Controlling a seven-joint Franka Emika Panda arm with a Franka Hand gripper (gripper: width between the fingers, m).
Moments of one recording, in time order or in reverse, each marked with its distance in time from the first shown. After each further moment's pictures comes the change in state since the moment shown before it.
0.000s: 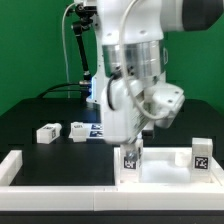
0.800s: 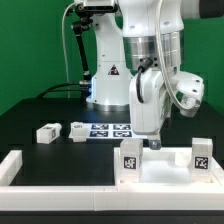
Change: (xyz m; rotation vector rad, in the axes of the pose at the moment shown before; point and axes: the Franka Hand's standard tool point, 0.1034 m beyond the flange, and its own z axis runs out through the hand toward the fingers) arm -0.020 0.028 -0.004 -0.065 -0.003 -0.038
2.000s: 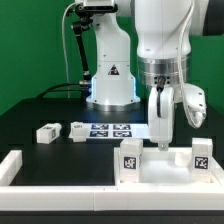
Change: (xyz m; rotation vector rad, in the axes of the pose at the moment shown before) arm 0.007 0.080 0.040 -0.092 0.057 -0.092
